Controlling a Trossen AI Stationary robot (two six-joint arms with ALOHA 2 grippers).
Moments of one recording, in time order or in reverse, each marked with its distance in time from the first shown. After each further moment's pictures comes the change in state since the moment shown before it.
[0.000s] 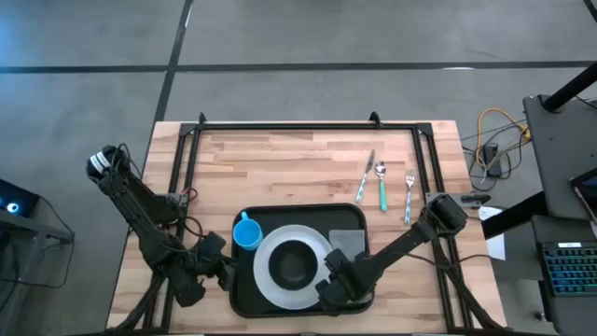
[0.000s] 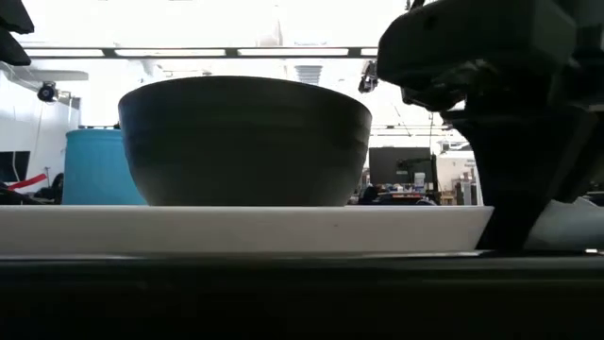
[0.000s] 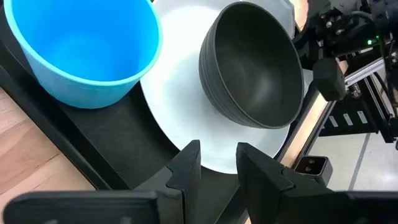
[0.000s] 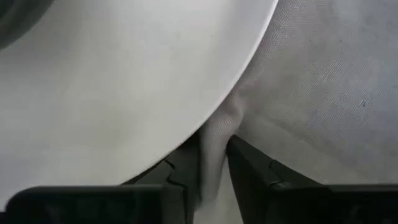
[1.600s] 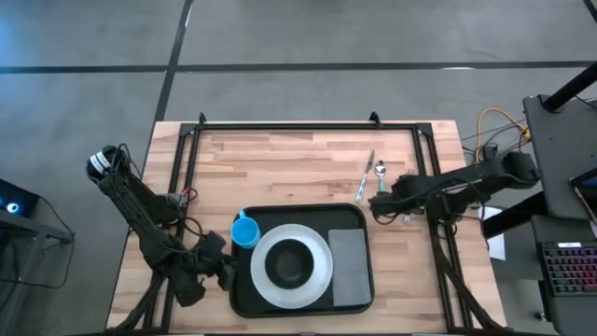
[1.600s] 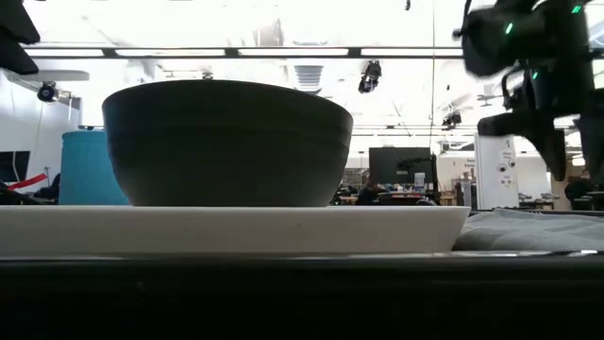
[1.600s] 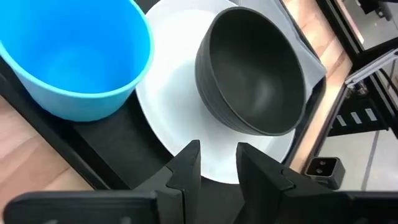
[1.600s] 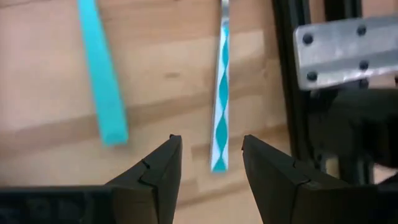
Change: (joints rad) left arm 0.000 0.000 -0.023 0.009 -0.027 0.047; right arm -0.489 -0.792 -0.737 -0.386 0.000 0.281
